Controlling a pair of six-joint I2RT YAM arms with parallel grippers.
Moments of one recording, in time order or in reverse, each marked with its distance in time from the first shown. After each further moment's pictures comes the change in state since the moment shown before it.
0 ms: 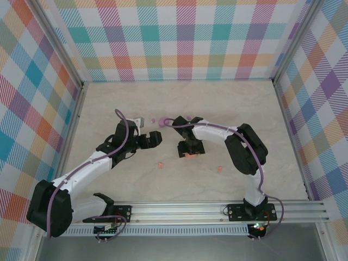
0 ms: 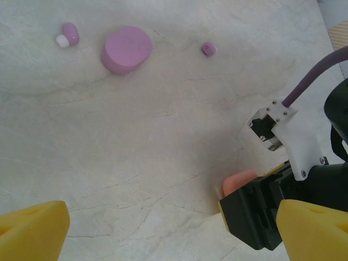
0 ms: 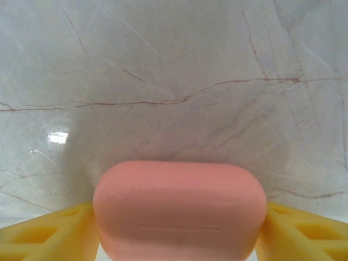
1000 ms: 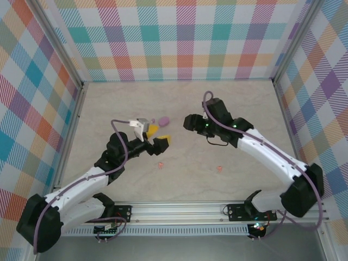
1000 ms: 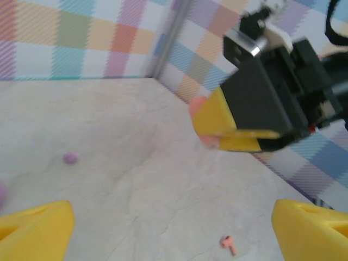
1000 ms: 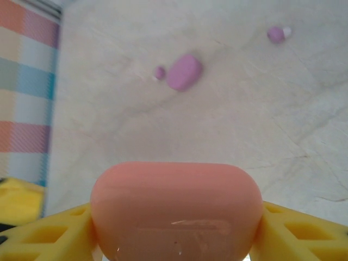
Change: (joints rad) left arm -0.148 -0.166 -0.204 0.645 0.162 0.186; right arm -0.110 -0.681 -0.208 0.364 -0.116 0.254
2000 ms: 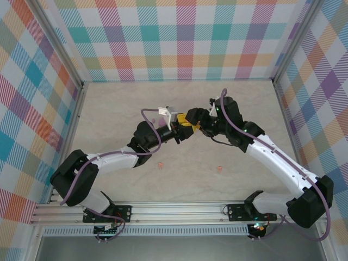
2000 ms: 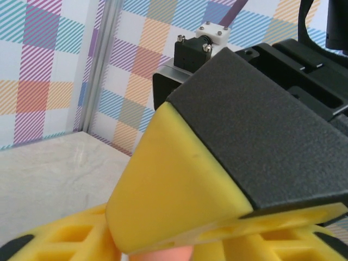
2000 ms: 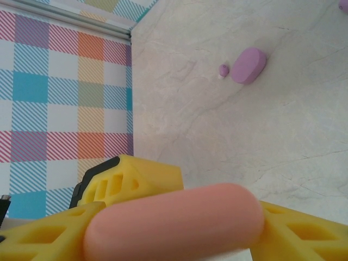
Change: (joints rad) left arm -0.148 0.507 0.278 0.449 0.037 -0.009; right arm -0.041 -0.085 -0.039 0.114 -0.170 0.225
